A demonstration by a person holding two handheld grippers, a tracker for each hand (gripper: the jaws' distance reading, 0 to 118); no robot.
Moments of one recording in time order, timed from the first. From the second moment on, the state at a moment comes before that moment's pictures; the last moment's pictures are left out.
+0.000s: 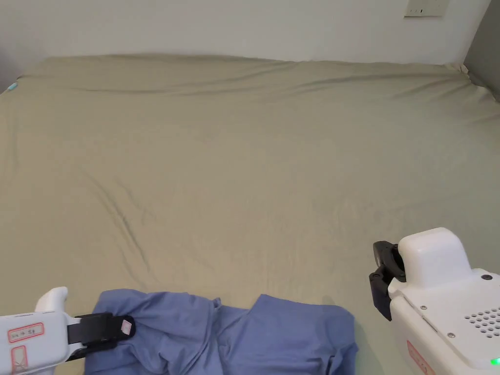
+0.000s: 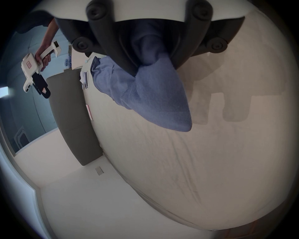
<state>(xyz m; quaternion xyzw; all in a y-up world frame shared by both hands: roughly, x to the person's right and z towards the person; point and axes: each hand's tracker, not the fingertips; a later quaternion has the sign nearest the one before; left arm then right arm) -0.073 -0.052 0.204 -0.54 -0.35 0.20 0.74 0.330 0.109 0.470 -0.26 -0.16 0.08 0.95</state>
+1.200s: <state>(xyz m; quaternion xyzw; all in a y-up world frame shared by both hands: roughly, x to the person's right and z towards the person) 0.197 -0.047 0.276 -0.60 -0.41 0.04 0.69 0.366 0.096 0.496 -0.27 -0.19 0.04 0.94</state>
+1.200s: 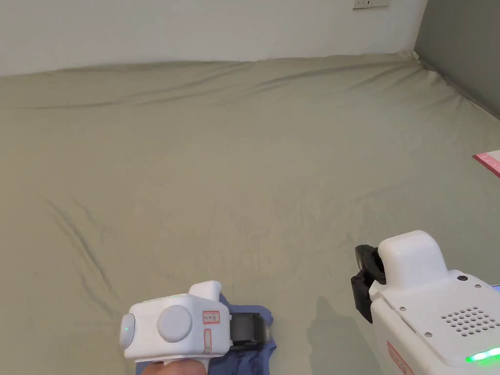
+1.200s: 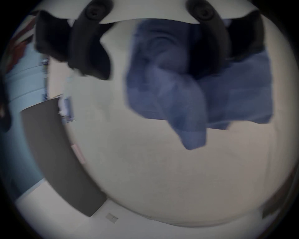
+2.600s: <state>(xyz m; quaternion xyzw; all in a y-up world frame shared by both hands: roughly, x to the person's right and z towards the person) 0.188 -0.052 0.402 -0.36 -0.52 -0.12 0.76 0.358 0.093 0.471 -0.27 -0.17 0.03 0.95</state>
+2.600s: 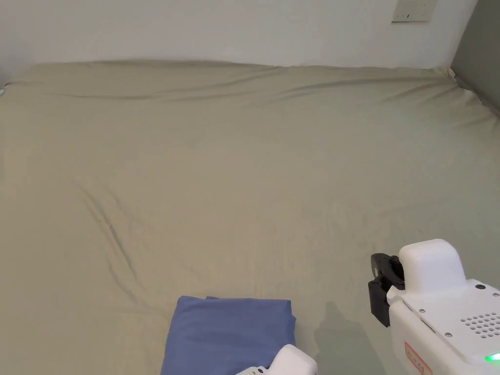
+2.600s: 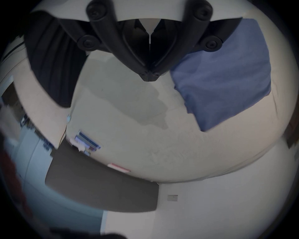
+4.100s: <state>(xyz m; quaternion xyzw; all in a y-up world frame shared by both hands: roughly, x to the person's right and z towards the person) 0.078 -0.125 0.212 -0.62 -0.42 0.22 0.62 0.326 -0.066 0.378 -0.48 0.04 -0.05 0.87</state>
